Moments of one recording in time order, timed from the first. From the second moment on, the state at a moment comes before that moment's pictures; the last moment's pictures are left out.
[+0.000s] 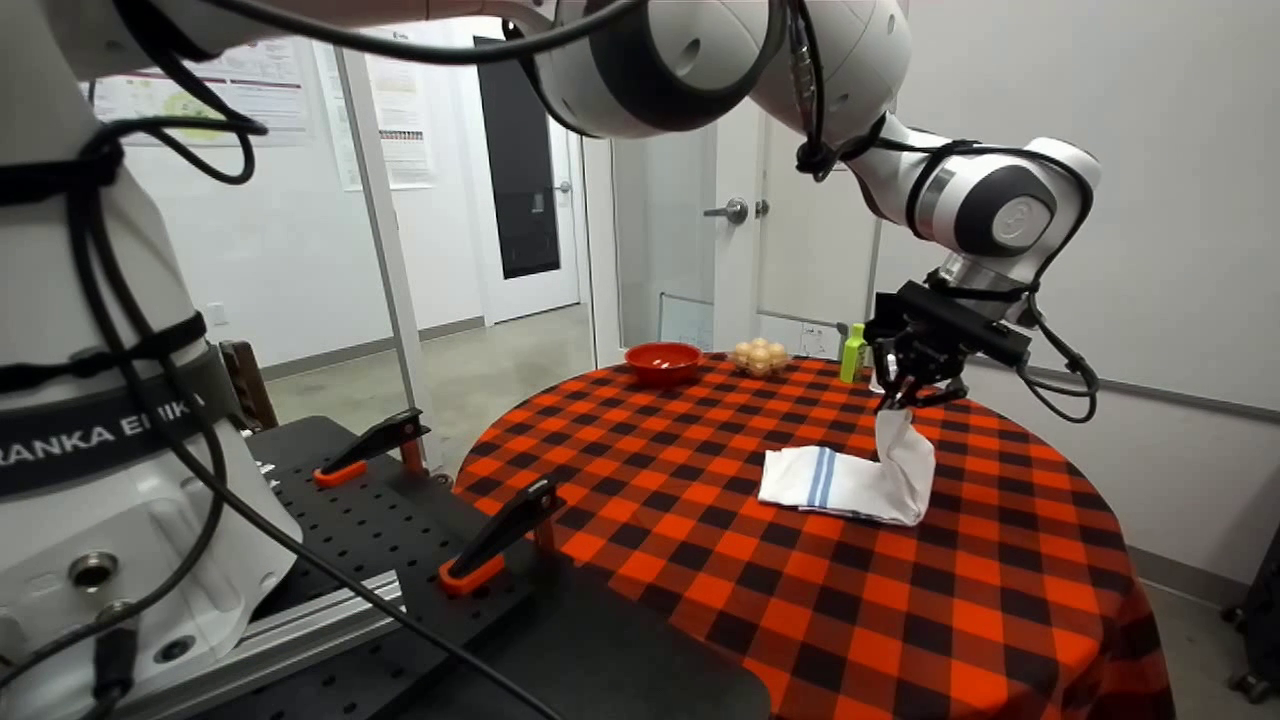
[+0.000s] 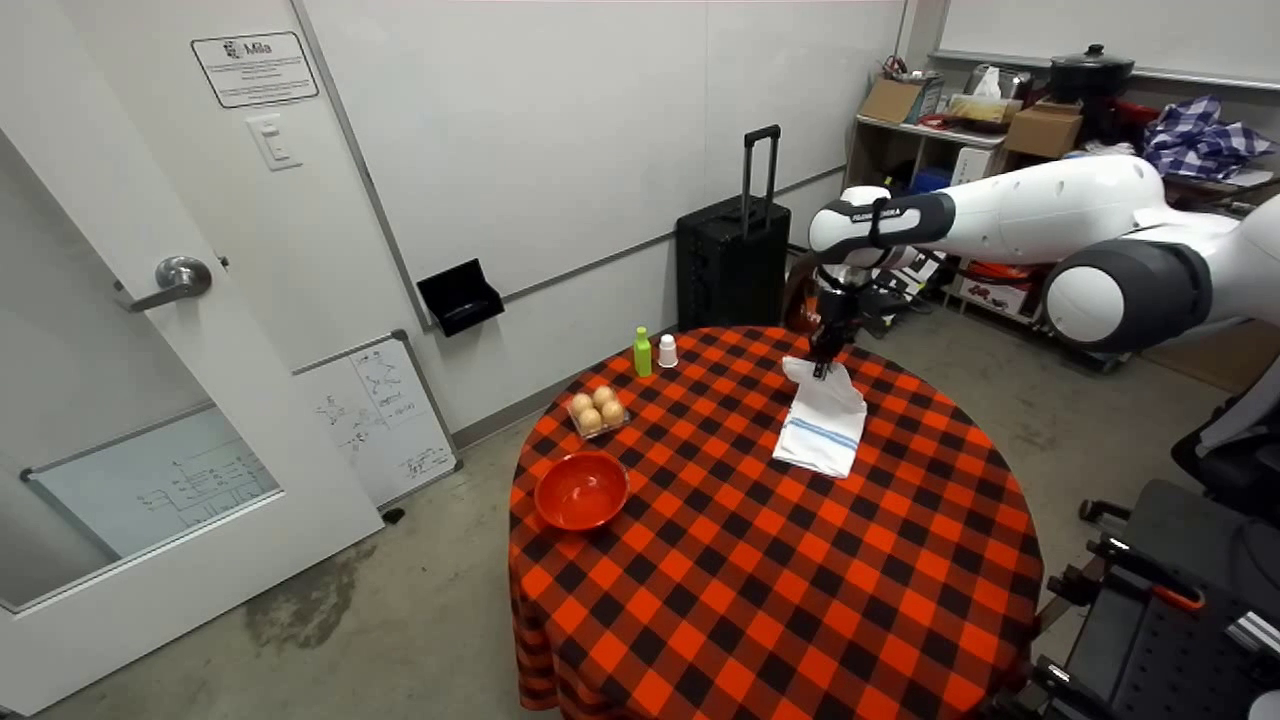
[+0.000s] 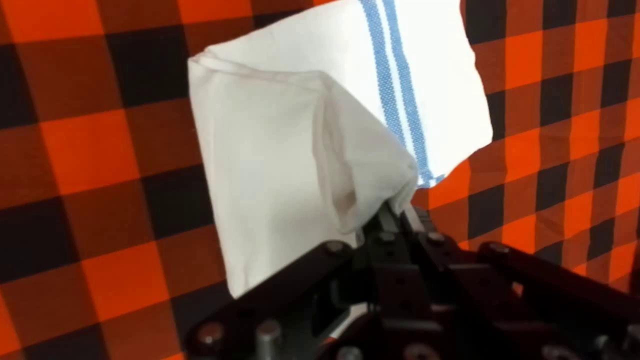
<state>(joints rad) -0.46 1.40 0.01 -0.67 0.24 1.79 -0.54</state>
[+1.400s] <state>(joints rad) -0.47 1.15 0.03 -1.04 0.33 1.74 -0.53</state>
